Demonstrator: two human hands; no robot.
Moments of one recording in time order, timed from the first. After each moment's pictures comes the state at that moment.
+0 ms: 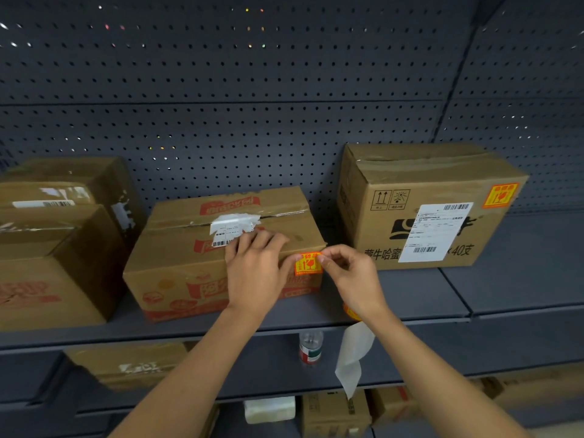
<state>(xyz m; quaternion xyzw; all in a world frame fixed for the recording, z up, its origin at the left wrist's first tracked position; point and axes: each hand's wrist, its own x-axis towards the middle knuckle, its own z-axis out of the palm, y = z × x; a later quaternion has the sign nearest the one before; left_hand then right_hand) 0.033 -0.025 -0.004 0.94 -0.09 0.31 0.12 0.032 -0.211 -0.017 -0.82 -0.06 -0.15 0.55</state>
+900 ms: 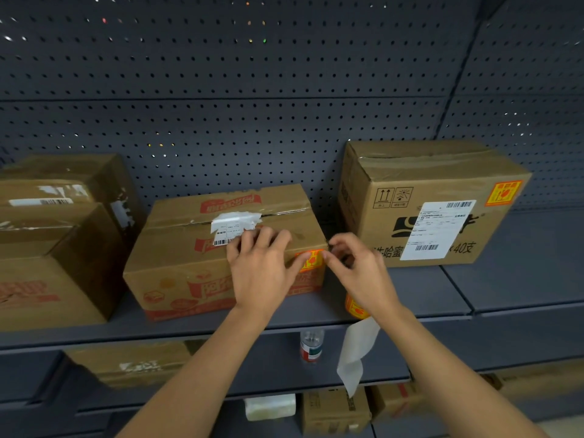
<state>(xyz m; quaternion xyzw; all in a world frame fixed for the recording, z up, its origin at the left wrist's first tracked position) 0.036 -0.032 -0.009 0.93 -0.06 0.35 0.07 0.030 -0.223 -0.008 -0.89 -0.12 -0.21 0.40</state>
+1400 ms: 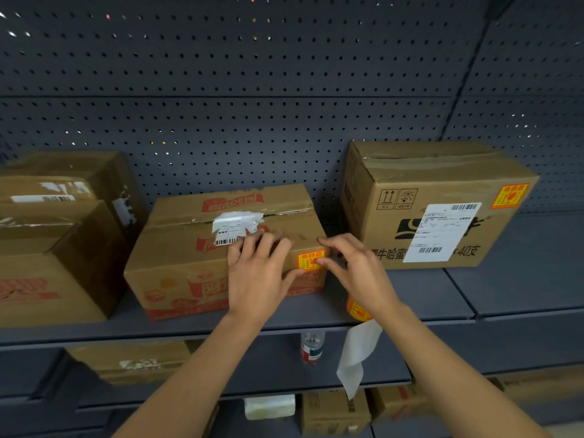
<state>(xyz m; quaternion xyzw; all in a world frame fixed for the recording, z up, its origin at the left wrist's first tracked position) 0.032 -0.019 -0.018 0.93 -0.12 0.34 0.04 0.043 -0.223 -0.013 -0.91 -0.19 -0.19 0.32</state>
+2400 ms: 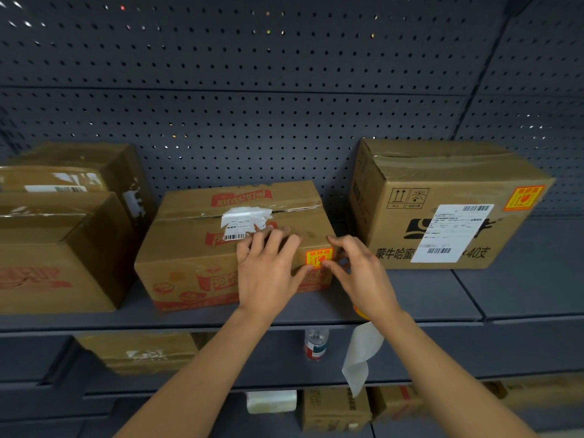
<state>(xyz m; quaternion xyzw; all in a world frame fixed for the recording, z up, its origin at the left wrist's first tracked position) 0.033 -0.022 -0.022 0.93 -0.11 0.35 0.05 0.042 -0.215 -0.029 -0.91 -0.17 -0.20 0.32</state>
